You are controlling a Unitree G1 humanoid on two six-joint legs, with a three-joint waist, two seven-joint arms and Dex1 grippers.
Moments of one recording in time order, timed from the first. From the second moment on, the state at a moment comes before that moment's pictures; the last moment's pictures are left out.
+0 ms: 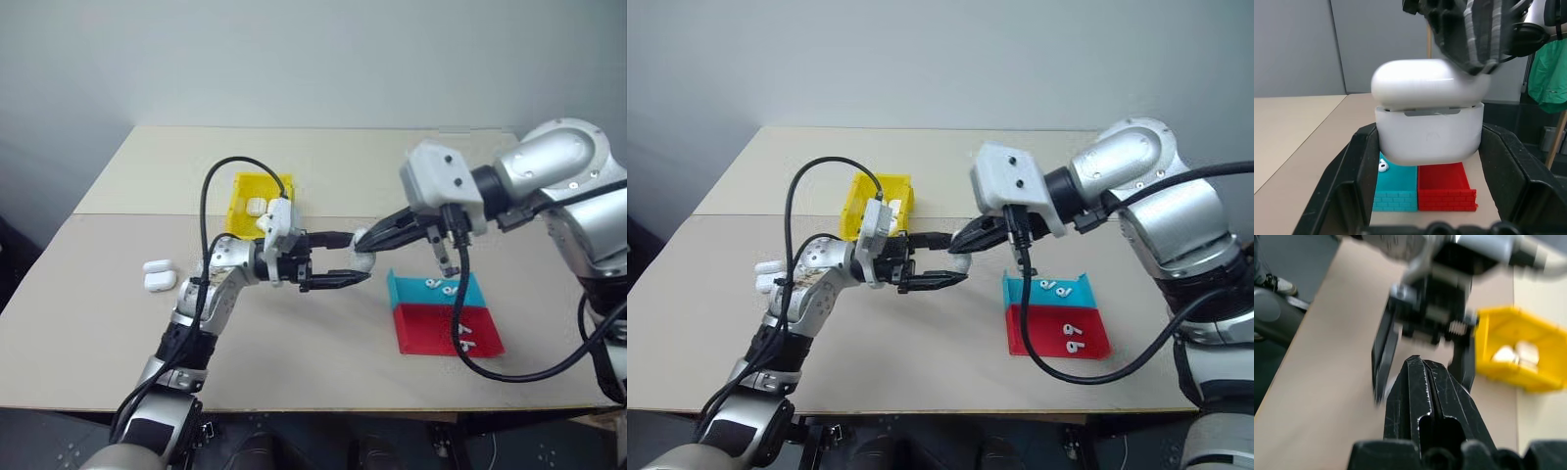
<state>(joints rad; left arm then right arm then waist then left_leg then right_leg) -0.68 0.33 -0.14 0.08 -0.47 0.24 -1.21 -1.06 -0.93 0.30 -0.21 0.44 0.57 1.39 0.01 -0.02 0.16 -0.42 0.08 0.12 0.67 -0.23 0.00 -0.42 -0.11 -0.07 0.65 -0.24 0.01</state>
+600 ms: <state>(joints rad) -0.71 0.29 0.02 0.11 -0.21 0.23 -0.54 -0.71 -0.80 -0.03 -0.36 0.53 0.89 0.88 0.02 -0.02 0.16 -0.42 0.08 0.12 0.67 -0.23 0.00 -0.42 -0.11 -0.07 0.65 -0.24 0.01</state>
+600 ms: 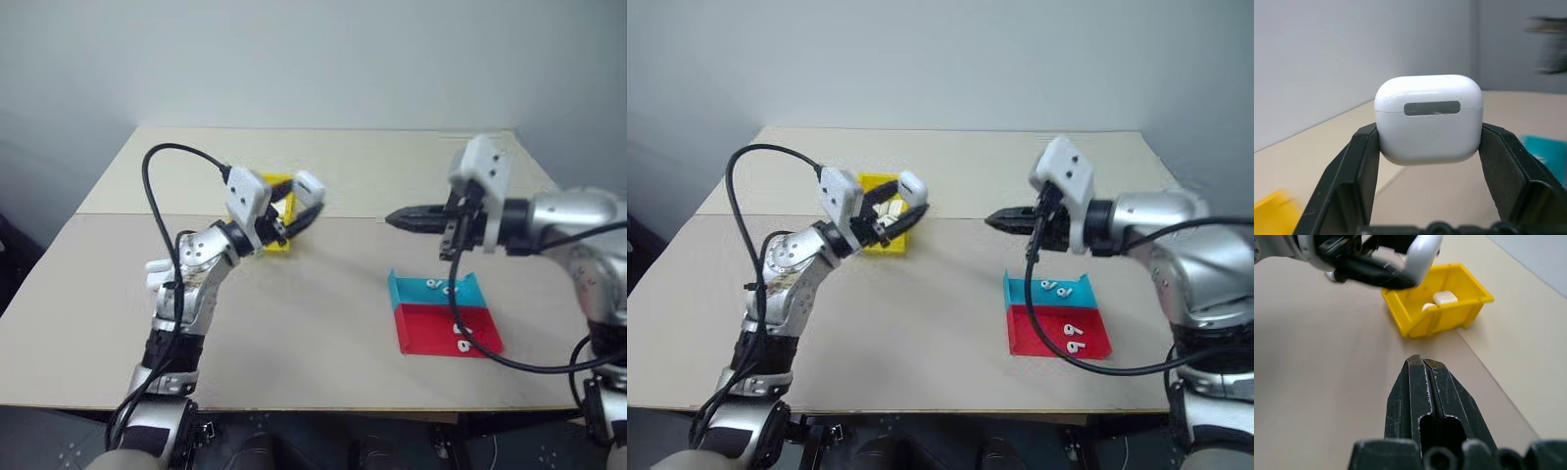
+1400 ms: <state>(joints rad) -0.82 0.23 0.04 0.41 0.04 0.27 -0.10 -0.62 -0.76 -0.06 -0.49 0.61 0.91 0.75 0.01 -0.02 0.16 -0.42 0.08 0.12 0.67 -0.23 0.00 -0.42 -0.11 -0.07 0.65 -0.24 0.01</state>
